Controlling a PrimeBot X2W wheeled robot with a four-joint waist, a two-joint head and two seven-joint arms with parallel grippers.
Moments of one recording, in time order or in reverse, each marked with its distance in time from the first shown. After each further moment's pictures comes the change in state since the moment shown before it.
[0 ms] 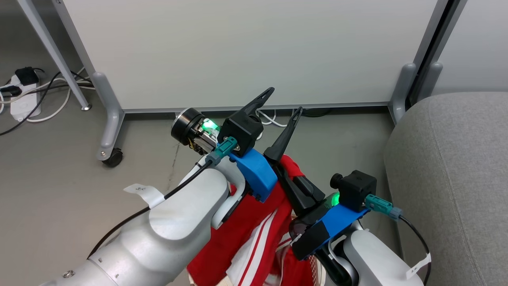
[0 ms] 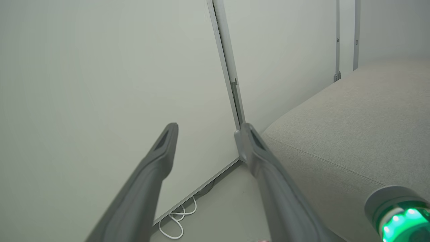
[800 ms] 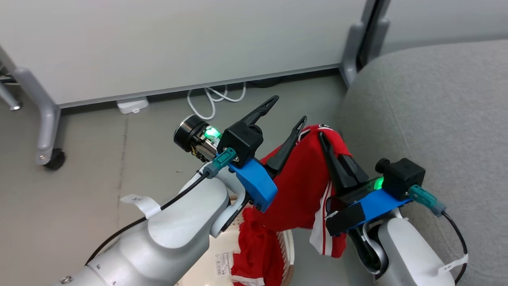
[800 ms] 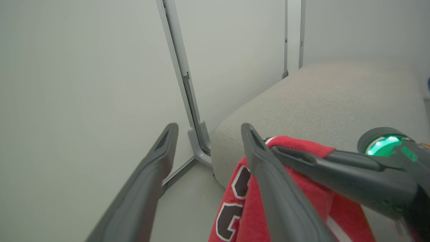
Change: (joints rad) left arm 0.026 0.020 -0.019 -0.048 -0.007 -0.011 -0.027; right arm 0.038 0.000 -0.235 -0.060 -0.148 0.000 0.001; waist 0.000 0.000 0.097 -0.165
